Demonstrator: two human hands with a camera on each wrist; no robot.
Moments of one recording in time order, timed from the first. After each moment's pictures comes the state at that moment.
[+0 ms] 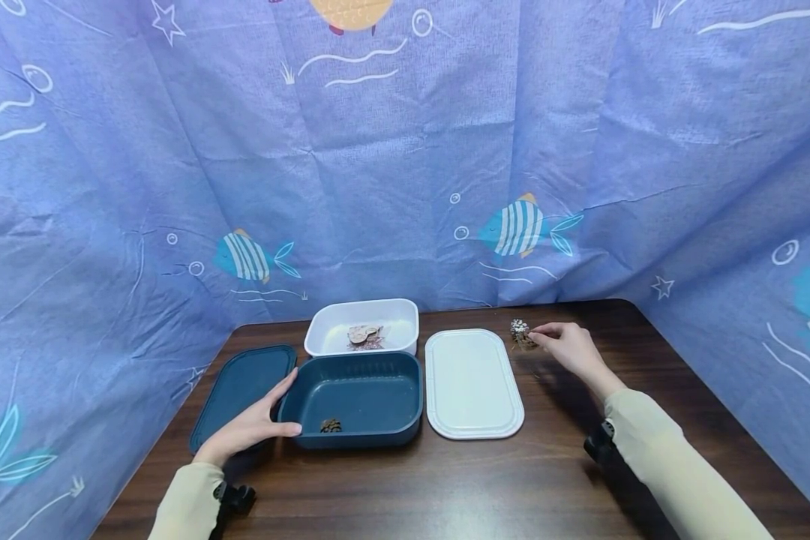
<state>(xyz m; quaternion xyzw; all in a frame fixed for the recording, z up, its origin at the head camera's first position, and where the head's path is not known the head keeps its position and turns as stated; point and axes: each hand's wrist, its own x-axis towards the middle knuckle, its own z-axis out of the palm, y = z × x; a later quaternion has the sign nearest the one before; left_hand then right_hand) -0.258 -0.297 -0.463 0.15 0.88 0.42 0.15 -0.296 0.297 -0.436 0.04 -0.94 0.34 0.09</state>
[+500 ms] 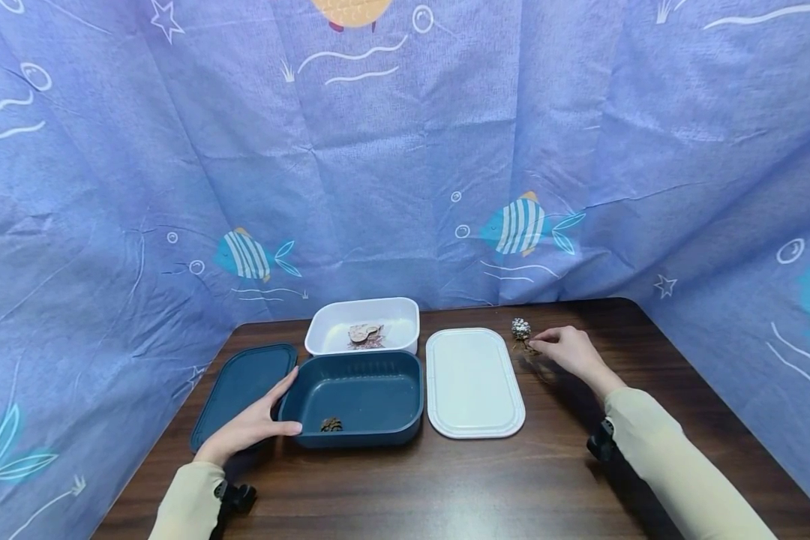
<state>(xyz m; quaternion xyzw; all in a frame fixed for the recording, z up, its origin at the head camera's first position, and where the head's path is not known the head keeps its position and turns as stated) -0.257 -0.297 -0.463 0.15 0.88 0.42 0.15 -0.303 0.301 -0.446 0.06 -0.94 0.32 0.06</state>
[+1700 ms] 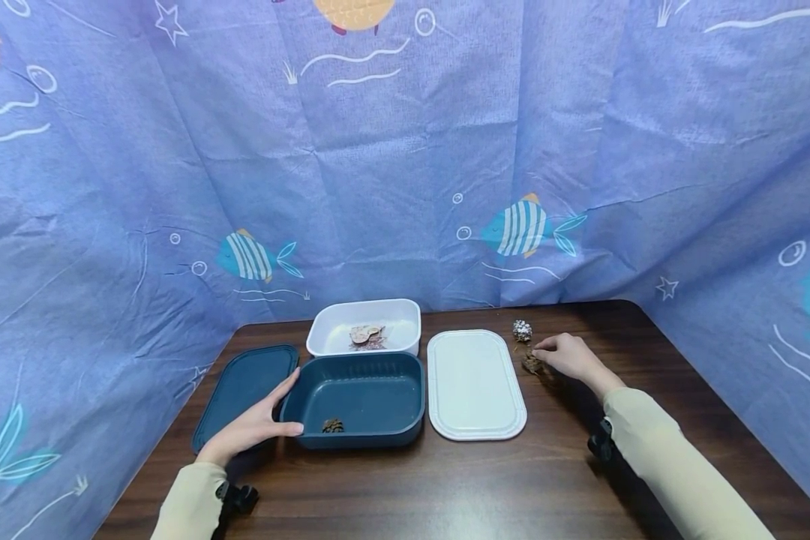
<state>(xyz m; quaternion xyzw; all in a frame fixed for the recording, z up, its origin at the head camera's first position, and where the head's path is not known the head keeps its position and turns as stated) -0.255 -0.296 -0.460 0.15 0.88 0.42 0.16 -0.307 0.303 -0.454 0.11 -0.96 0.26 0.02</state>
